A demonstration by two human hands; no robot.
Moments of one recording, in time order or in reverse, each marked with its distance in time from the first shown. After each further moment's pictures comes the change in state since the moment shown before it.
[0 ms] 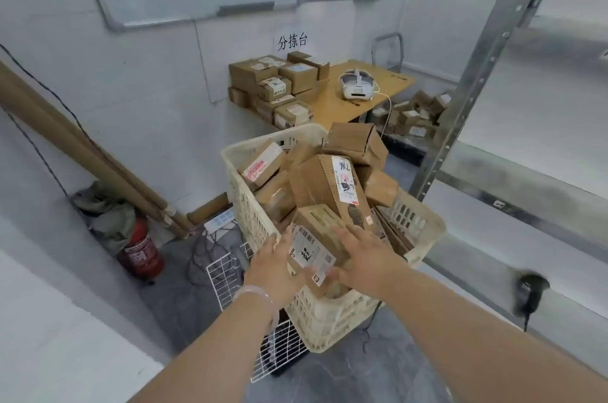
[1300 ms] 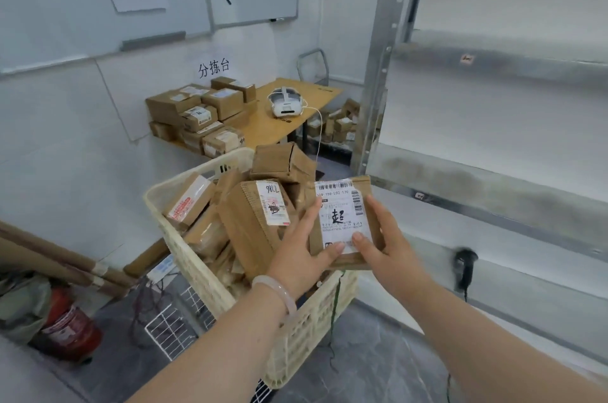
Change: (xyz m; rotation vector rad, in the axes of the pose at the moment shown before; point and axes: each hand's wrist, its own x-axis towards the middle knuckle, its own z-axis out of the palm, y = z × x) left_hand 0.022 0.168 0.020 -0.436 -0.067 0.498; right_hand -0.063 0.112 -0.028 0.873 0.671 0.101
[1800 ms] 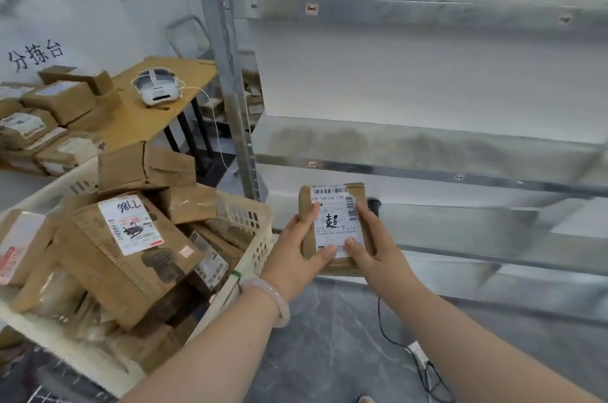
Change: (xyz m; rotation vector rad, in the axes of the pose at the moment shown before) left_hand 0.049 0.030 0.178 -0.120 -0.367 0.054; right_hand -0.052 0.101 -0.128 0.008 0.259 0.242
